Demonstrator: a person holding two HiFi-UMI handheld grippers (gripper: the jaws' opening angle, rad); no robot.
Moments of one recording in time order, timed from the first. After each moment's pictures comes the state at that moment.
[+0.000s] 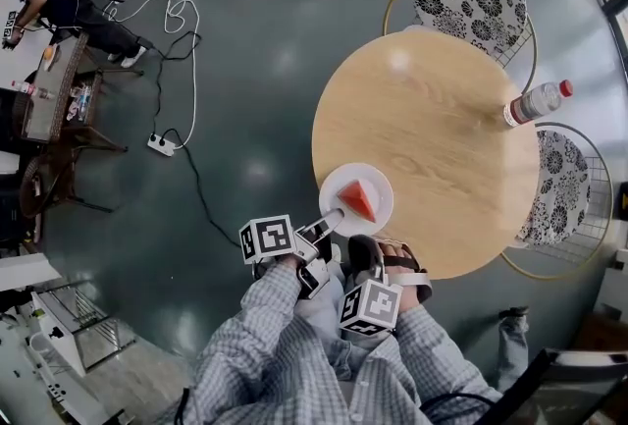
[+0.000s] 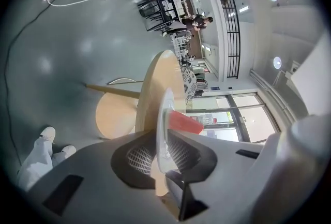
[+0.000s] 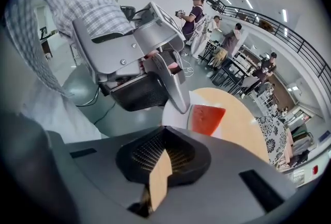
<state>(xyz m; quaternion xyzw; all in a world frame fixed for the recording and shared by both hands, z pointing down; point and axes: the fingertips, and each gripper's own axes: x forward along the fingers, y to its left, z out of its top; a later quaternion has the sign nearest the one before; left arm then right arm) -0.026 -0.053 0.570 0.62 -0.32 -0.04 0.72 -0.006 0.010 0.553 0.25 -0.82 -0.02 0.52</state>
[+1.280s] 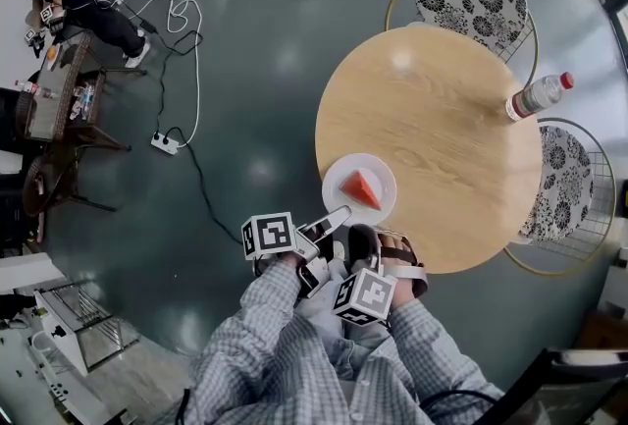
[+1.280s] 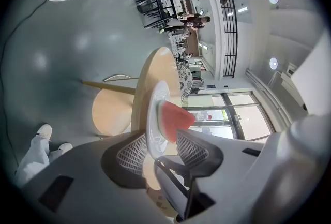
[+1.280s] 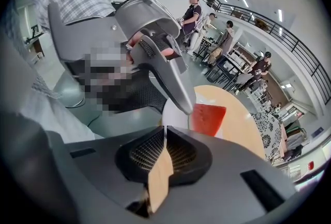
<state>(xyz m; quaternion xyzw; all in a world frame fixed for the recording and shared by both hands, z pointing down) -0.024 -0.043 0.560 0.62 -0.30 -0.04 0.72 -0.013 0.004 0.560 0.28 -0.80 -0.02 0.54</state>
